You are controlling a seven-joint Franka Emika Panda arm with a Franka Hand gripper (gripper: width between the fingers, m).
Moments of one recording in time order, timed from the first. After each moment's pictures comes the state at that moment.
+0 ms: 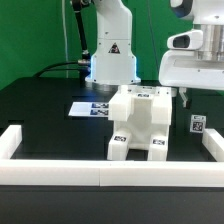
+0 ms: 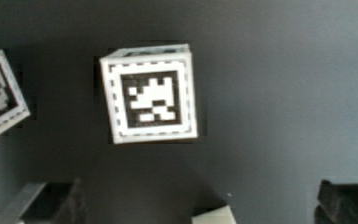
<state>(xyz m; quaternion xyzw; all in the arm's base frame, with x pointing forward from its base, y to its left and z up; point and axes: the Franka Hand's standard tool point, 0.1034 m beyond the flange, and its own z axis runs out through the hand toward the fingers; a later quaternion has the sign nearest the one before) 0.460 0.167 0.050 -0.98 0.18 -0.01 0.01</state>
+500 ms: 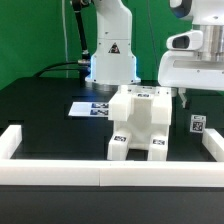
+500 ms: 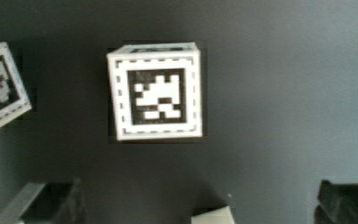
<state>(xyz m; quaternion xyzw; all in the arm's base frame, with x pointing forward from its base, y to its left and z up) 0.459 0.167 0.045 -0.99 0.17 -0.01 0.01</state>
